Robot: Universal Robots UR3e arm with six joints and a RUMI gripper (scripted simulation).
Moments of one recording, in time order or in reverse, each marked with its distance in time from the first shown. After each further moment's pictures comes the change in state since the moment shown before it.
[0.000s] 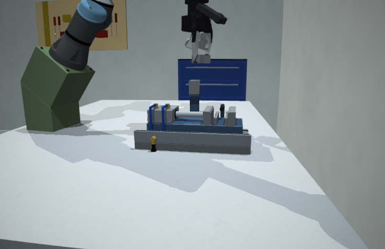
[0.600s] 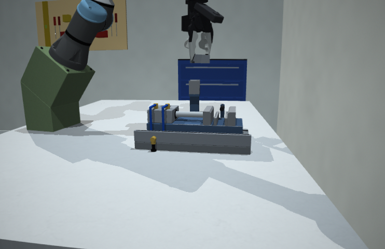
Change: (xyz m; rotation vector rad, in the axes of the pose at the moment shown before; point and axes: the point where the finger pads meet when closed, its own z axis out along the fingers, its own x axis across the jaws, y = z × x) arm 0.010 -0.003 0.000 0.002 -0.001 0.197
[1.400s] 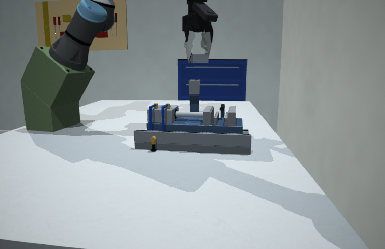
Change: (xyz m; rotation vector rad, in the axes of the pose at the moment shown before) arm 0.011 -0.004 0.000 0.003 -0.003 0.237
